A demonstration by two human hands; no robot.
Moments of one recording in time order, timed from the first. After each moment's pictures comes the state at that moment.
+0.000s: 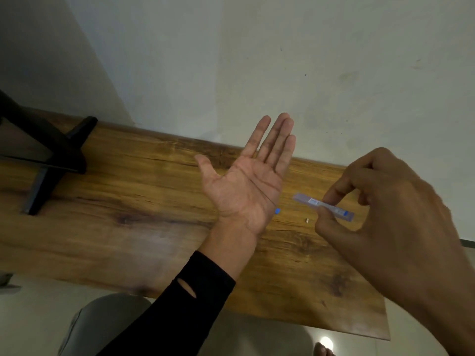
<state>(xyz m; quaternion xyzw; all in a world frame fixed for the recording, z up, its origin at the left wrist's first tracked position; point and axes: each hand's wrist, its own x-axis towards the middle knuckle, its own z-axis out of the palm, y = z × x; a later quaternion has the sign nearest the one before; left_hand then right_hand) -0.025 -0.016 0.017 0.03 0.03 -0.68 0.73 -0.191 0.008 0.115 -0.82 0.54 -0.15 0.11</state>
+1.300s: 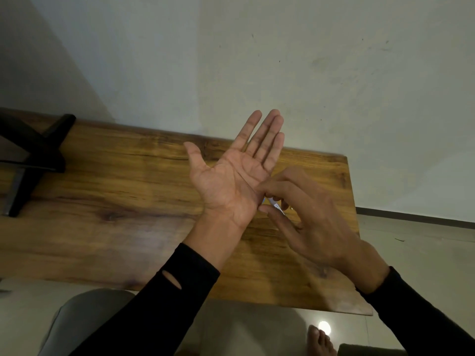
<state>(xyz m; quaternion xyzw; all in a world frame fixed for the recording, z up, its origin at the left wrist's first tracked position) -0.033 -0.017 0.013 0.07 -0.01 -0.70 0.71 -0.197 -0.022 0.007 -0.91 0.23 -0.29 0.20</state>
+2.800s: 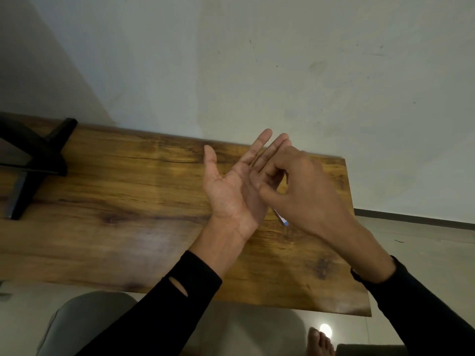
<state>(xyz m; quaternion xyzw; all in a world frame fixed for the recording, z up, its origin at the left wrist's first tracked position) -0.044 -0.011 0.005 0.18 -0.01 -0.73 0.66 -0.162 -0.033 0.056 -0.82 0.47 -0.20 0.27</state>
